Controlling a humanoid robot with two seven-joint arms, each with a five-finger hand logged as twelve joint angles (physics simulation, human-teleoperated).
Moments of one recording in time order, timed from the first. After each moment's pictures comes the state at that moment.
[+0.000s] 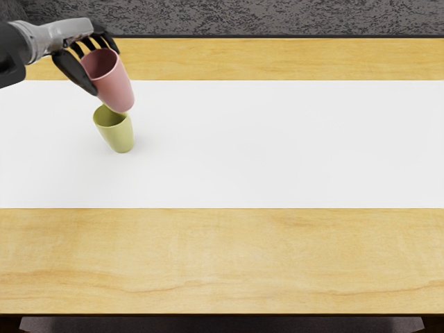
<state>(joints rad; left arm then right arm) -1.67 0.85 0.22 -1.48 0.76 0.02 0.35 -0.06 0.00 -0.11 0.24 -0.01 0.21 -0.17</state>
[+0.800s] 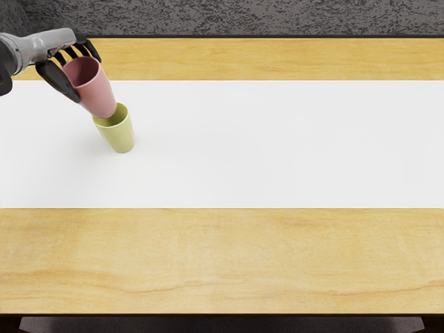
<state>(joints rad) -1.61 0.89 0.22 -1.47 0.83 0.03 0.35 -0.06 0.00 -0.11 0.24 -0.01 0.21 -0.17</state>
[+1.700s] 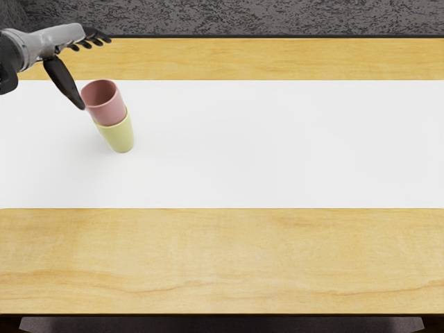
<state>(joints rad) -1.61 0.87 0.20 -1.47 0.82 0.03 0.31 -0.06 0.00 -0.11 0.24 -0.01 0.21 -0.17</state>
